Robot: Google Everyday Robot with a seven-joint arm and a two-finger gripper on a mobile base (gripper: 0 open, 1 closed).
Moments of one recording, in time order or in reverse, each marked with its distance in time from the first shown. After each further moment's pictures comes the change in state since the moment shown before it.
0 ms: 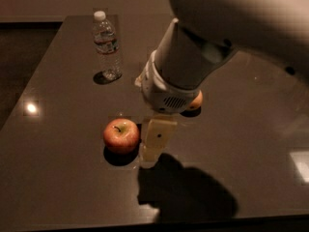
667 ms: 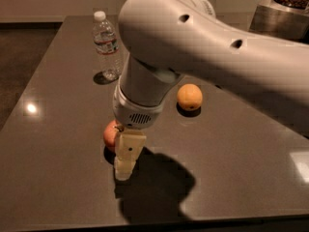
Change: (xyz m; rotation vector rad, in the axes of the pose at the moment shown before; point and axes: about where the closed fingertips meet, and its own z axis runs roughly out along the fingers) arm -0.030 0.008 0.065 -0.090 0.019 0.005
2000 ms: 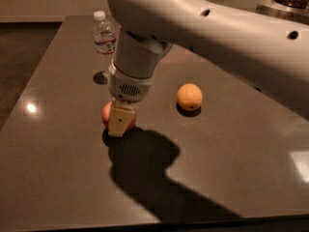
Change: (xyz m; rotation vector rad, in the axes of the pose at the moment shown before) arm -0.007 -0.048 -0.001 -0.035 0.036 0.114
